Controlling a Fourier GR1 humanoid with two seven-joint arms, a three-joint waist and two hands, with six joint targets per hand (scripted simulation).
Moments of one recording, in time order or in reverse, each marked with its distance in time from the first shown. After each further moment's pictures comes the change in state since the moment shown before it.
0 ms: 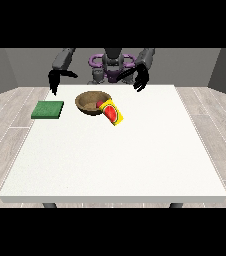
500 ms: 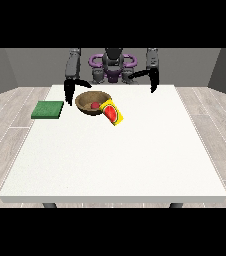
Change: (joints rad) left arm 0.172 0.040 0.056 -0.093 0.263 -0.238 -0.292; right arm -0.061 0.123 0.027 0.073 0.044 -0.199 -0.055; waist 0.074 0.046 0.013
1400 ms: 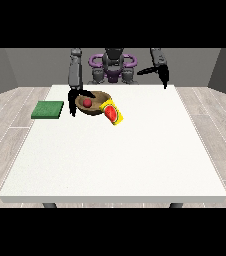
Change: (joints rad) left arm 0.040 0.076 0.060 -0.140 0.045 -0.120 0.023; right arm -0.160 -0.019 -0.044 0.380 -0.036 -0.040 -0.207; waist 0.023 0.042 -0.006
